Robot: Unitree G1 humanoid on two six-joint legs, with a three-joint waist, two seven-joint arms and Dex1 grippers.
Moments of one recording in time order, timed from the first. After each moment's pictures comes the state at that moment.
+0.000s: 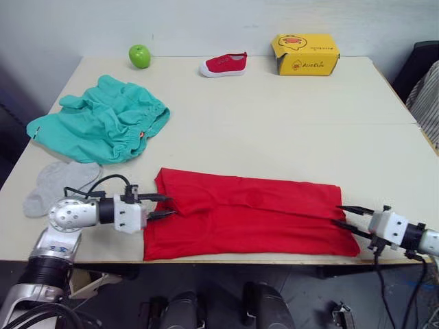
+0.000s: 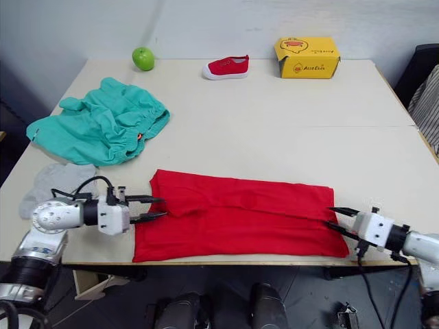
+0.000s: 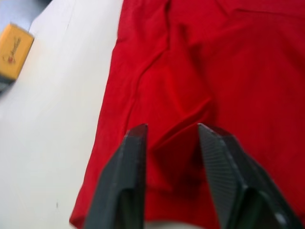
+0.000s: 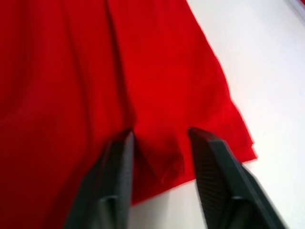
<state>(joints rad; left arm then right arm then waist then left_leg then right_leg) -0.27 0.82 -0.01 0.25 -0.21 -0.59 -1.09 -0.07 -0.92 -0.16 0.53 0.36 -0.67 1.20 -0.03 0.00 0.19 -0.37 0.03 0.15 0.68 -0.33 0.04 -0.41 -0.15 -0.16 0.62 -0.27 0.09</state>
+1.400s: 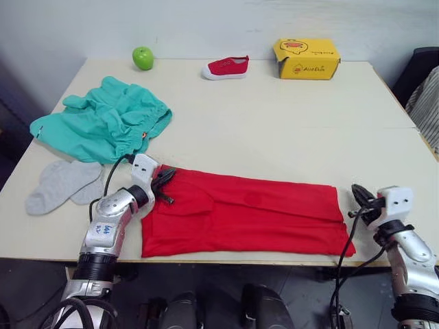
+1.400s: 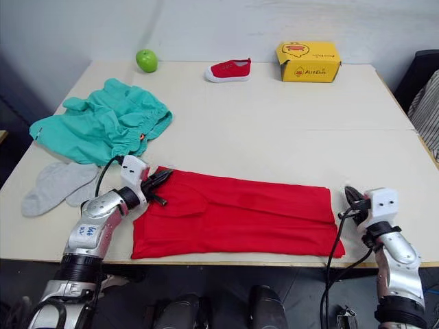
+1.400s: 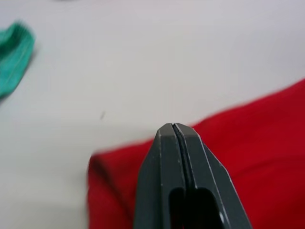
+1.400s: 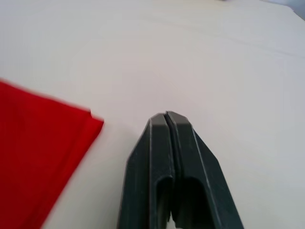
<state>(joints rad) -0.40 0.43 0.08 0.19 -0.33 0.17 -0.63 -0.11 -0.55 -0.36 0.26 0.44 -0.13 0.64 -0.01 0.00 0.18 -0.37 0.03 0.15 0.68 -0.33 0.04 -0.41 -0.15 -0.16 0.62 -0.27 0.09</state>
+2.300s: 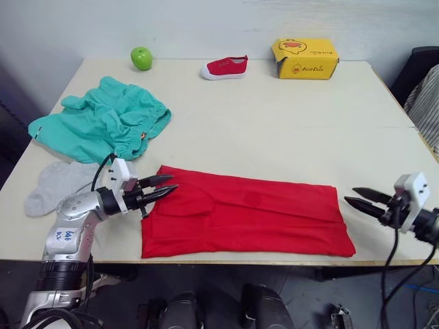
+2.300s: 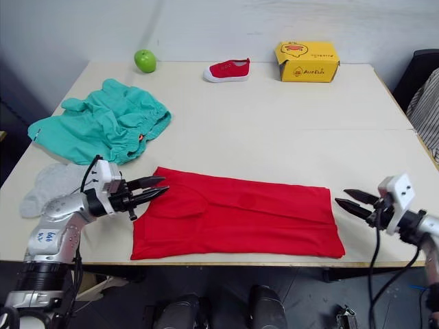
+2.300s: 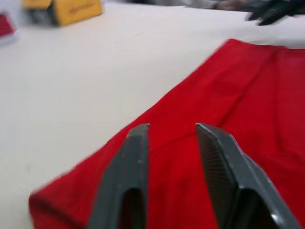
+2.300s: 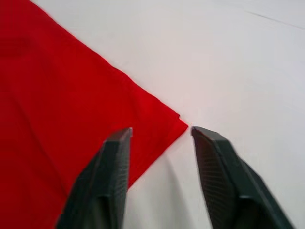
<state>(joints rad) -0.26 0.64 0.14 0.00 -0.44 0.07 -1.09 -0.27 -0.97 -0.24 0.46 0.45 0.12 1.25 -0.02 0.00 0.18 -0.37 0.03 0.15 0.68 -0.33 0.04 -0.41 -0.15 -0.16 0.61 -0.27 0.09</state>
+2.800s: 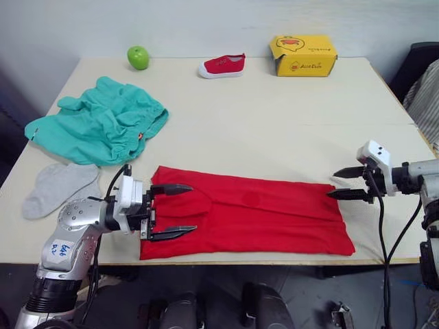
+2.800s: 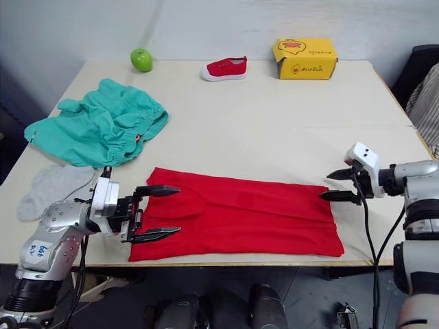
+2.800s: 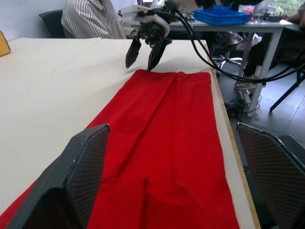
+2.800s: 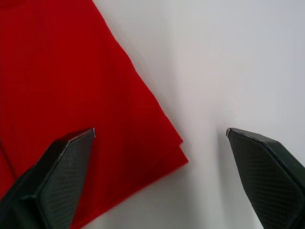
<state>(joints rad) -0.15 0.64 0.10 -0.23 -0.59 0.19 -1.19 -0.93 -0.86 0.12 1.13 0.03 0.04 1.50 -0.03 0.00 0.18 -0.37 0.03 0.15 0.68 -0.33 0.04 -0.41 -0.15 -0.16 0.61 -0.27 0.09</state>
